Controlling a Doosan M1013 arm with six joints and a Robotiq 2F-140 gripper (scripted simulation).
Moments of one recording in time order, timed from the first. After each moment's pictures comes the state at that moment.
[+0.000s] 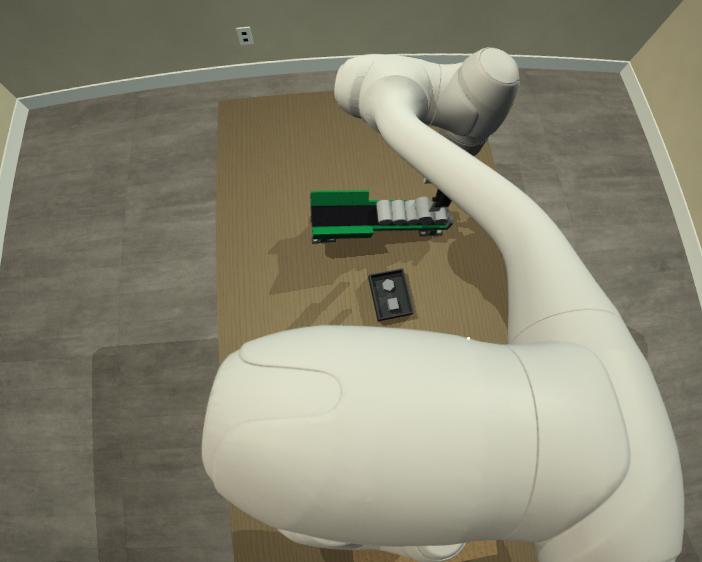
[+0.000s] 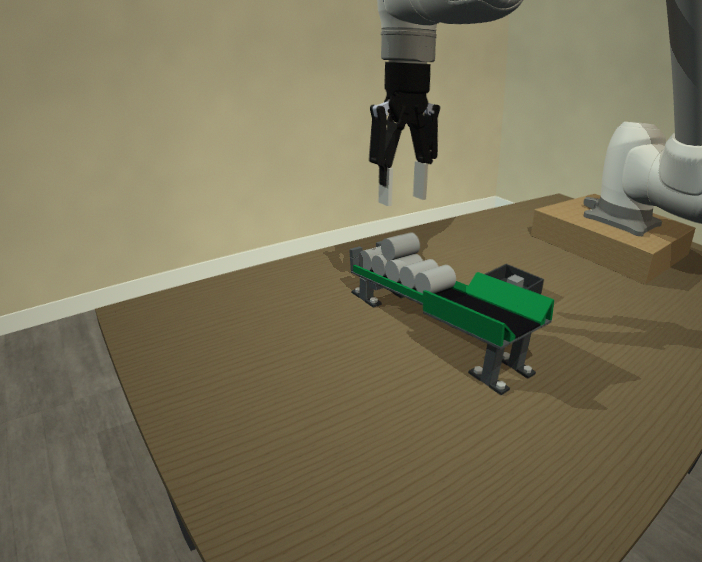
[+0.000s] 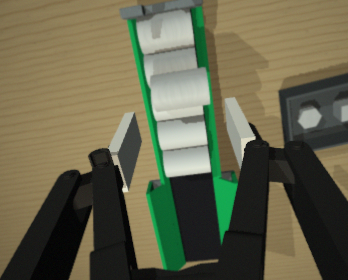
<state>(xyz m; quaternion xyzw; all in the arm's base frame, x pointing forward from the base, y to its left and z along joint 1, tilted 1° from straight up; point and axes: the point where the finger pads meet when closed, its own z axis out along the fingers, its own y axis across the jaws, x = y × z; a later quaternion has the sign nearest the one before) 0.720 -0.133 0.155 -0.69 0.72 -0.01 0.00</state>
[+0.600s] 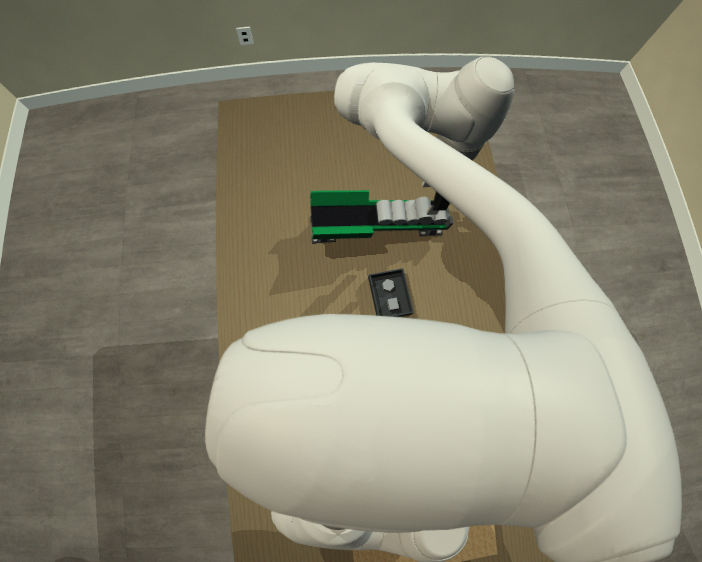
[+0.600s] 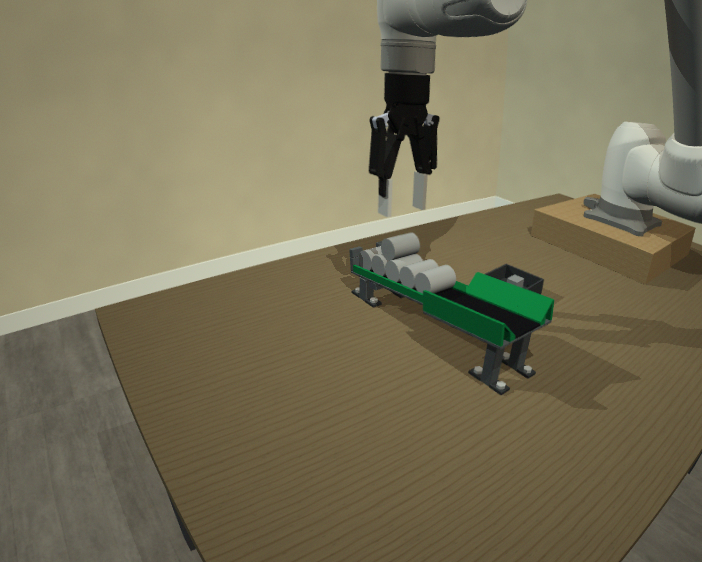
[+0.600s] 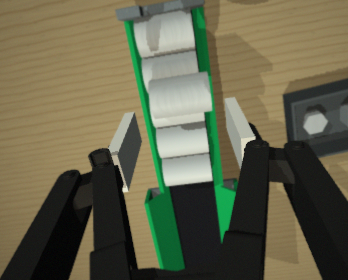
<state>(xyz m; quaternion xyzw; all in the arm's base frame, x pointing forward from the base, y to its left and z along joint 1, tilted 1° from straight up) 0.721 -0.133 0.135 -0.69 0.72 -0.01 0.00</state>
